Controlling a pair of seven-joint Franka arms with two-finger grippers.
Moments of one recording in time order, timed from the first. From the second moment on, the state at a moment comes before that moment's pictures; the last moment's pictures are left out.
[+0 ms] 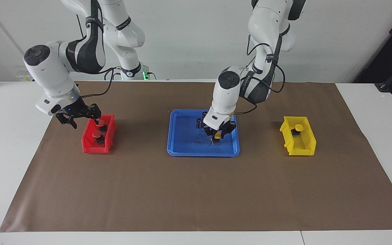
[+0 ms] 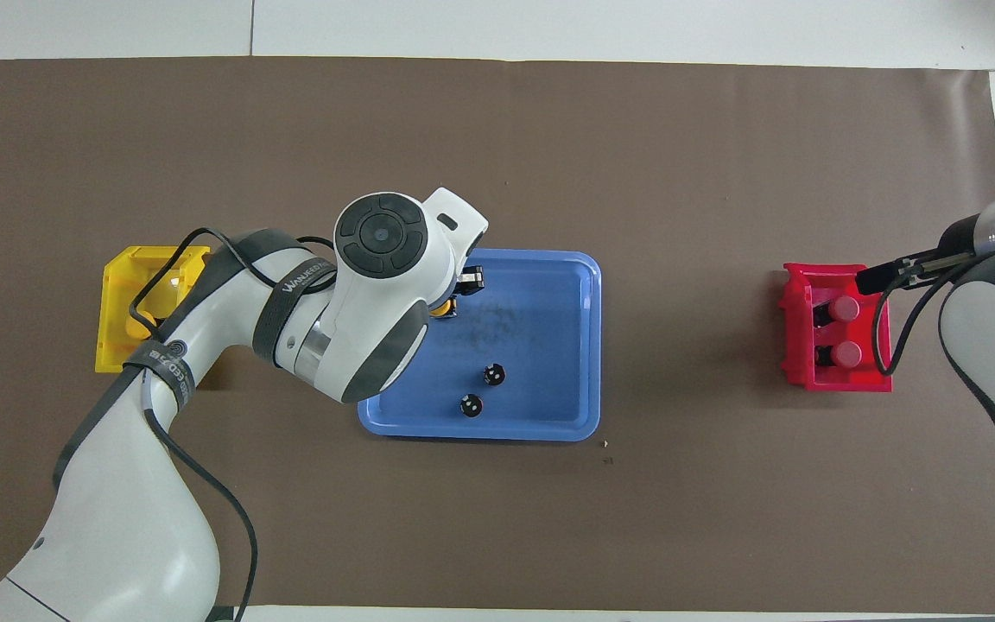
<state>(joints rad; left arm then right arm) -0.64 0.35 -0.02 -1.77 0.01 2.16 -0.69 -0.21 -0.02 0.13 -1.89 -0.01 1.86 -0.24</state>
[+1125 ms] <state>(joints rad) -0.15 0.27 0.04 -1.56 0.05 1.77 0.05 -0.28 -0.06 0.12 -1.63 -0.01 1.51 -0.02</state>
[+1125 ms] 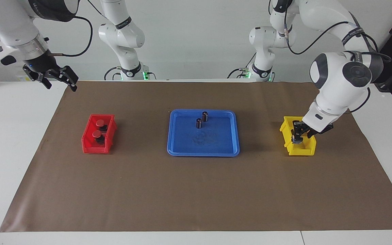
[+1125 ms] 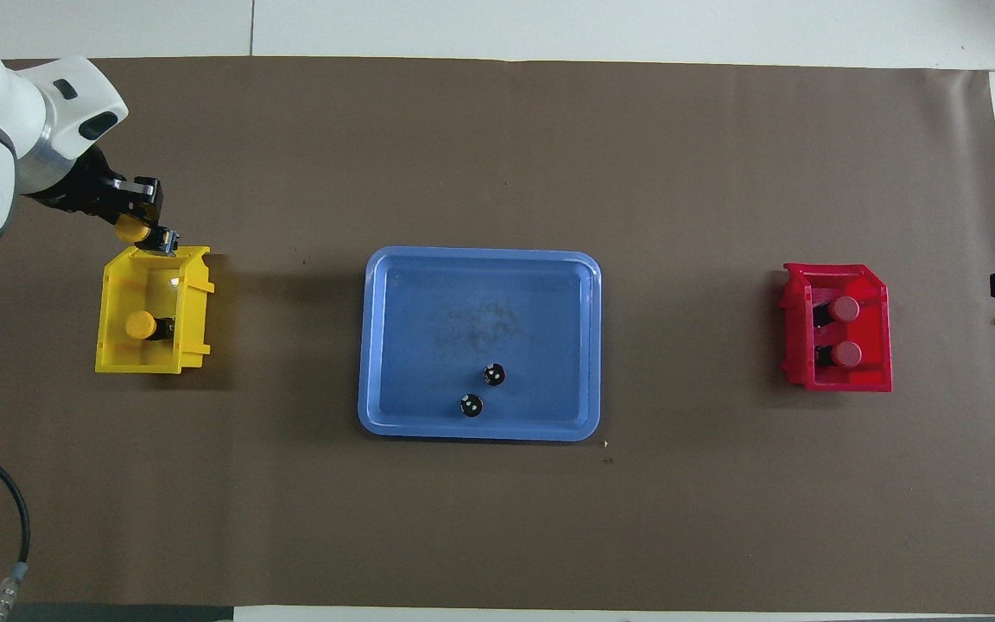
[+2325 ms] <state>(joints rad) -0.09 0.19 0.03 -1.89 0.05 2.08 0.11 -0.25 -0.07 0.13 -1.63 -0.01 1.50 -0.02</state>
